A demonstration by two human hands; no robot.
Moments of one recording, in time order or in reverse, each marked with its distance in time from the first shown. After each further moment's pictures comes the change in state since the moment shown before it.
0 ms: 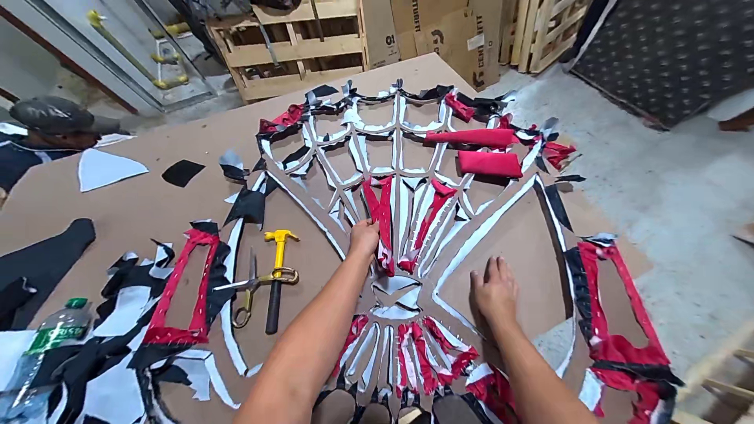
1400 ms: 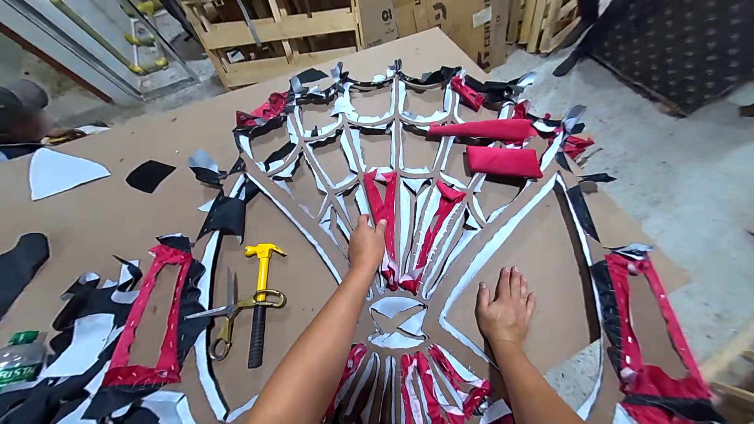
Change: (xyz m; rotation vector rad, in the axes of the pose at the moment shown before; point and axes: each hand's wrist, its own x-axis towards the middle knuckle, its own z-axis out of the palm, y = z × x) left_hand 0.033 0.011 0.018 0.664 0.066 0.114; right_hand 0.018 0.005 0.045 -0.219 0.213 0.006
